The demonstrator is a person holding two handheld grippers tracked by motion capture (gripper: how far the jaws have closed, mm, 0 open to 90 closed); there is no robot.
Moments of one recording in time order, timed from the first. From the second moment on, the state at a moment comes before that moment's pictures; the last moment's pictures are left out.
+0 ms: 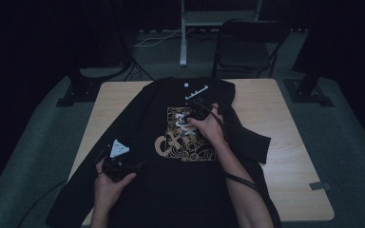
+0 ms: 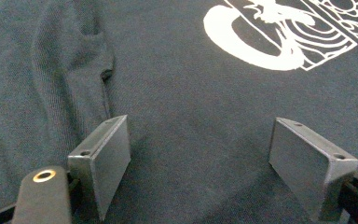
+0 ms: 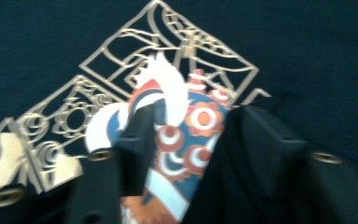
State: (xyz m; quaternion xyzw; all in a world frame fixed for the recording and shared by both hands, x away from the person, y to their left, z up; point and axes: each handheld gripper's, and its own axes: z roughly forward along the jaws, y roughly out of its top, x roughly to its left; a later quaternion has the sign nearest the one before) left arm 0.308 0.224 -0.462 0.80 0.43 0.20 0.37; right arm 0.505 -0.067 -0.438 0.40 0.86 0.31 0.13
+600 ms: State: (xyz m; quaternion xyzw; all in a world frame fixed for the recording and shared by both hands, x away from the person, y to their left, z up) left arm 0.308 0.224 -0.462 0.80 0.44 0.20 0.37; right arm 0.485 -0.065 -0.426 0.35 0.86 0.32 0.15
